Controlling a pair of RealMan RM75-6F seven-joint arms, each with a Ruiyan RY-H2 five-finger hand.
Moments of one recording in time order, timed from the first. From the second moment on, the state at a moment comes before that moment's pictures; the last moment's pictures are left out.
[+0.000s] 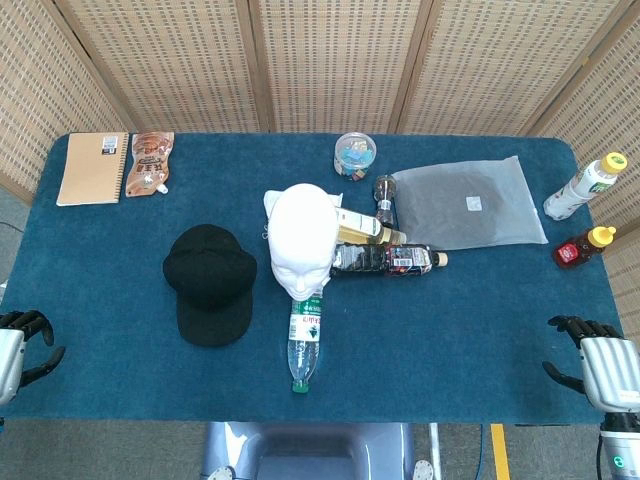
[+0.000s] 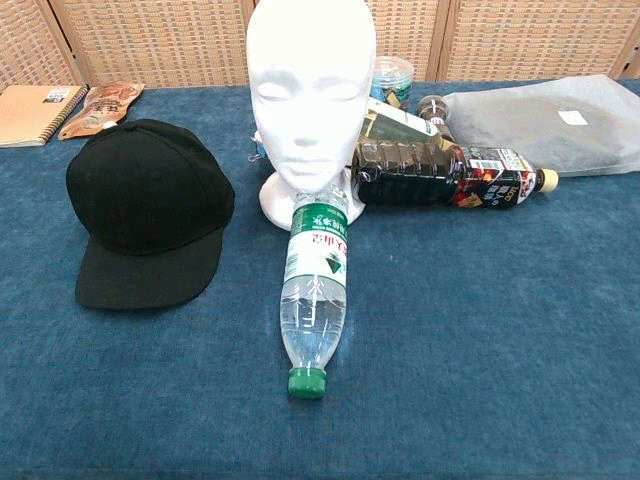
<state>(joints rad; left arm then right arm) -0.04 -1.11 -0.02 -1.68 1.54 1.57 0.14 0.05 -1.14 0.05 -1.55 -1.53 1.53 -0.05</state>
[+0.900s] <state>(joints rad) -0.04 -1.11 -0.02 -1.66 1.55 1.56 0.12 0.02 -1.13 0.05 -1.57 -1.55 1.56 -0.06</state>
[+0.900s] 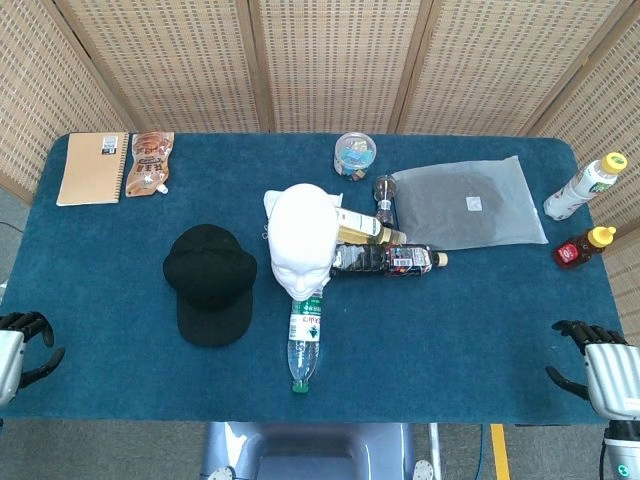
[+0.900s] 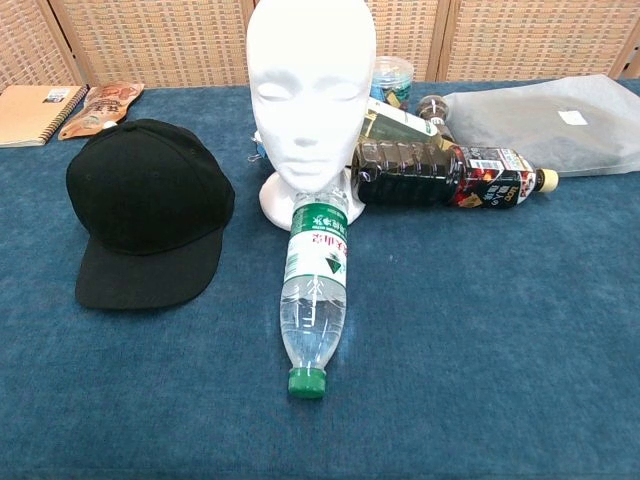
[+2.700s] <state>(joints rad) -0.31 -1.57 -0.05 -1.57 1.45 1.24 0.53 0.07 -1.15 0.00 -1.55 -1.63 1.51 -0.05</state>
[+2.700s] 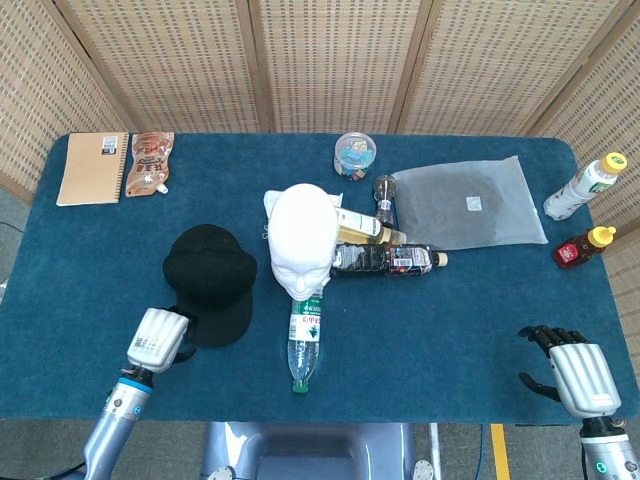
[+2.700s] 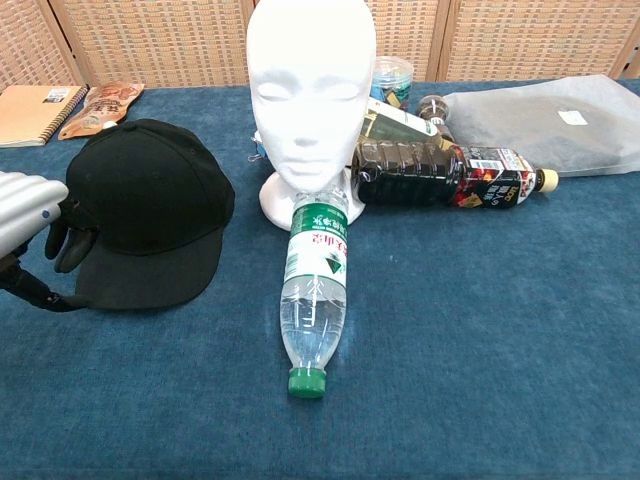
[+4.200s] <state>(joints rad) -0.37 -1.80 -0.11 -1.36 1.38 1.27 0.53 0.02 -1.15 0.01 -1.51 -1.61 1.56 0.01</state>
